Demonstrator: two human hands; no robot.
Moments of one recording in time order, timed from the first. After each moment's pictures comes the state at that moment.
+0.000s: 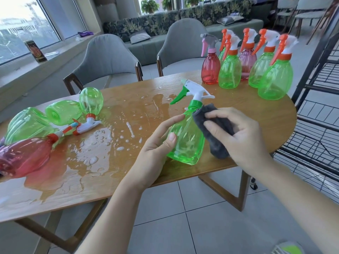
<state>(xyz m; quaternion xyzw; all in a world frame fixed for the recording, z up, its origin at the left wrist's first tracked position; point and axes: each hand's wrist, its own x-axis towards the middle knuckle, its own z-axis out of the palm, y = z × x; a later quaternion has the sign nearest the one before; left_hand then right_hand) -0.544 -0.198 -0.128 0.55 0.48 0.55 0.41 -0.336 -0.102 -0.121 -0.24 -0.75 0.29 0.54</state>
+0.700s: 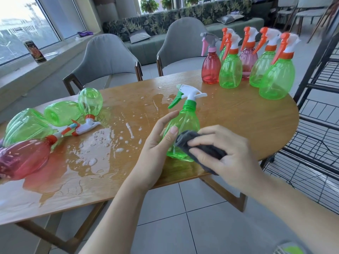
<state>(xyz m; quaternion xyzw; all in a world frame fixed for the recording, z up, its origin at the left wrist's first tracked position) -0.536 -0.189 -0.123 0.53 0.52 0.56 0.36 -0.344 -0.127 -0.132 -0.16 -0.82 0.20 0.51</state>
